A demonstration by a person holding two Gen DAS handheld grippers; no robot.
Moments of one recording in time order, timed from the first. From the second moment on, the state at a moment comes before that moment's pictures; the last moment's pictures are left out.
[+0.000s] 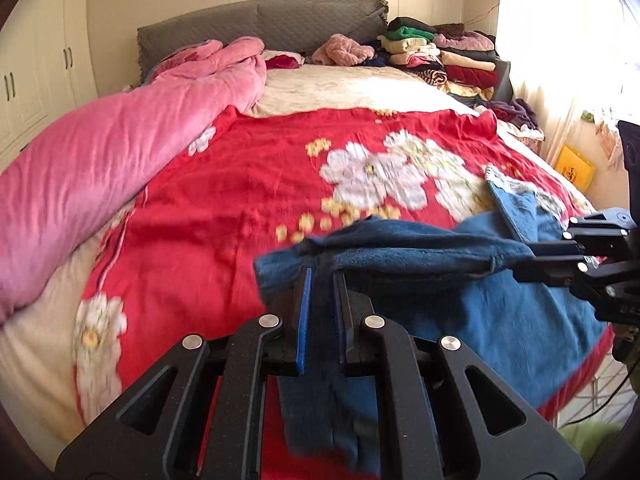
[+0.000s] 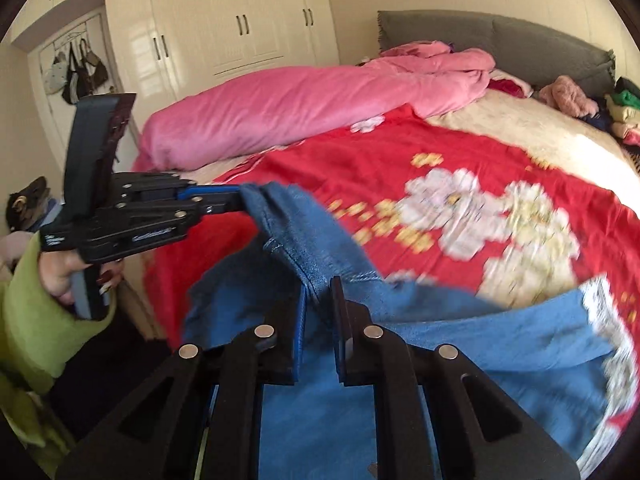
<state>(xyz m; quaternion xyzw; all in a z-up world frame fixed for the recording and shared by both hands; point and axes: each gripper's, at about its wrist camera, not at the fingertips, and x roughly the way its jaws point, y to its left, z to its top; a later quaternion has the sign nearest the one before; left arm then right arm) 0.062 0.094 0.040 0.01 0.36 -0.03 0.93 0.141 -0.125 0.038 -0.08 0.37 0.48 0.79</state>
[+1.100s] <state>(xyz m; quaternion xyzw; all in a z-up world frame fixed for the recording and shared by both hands) 0.026 0.073 -0.025 -0.02 0.47 -0.05 0.88 0.052 -0.135 0.005 -0.11 0.41 0.50 0.76</state>
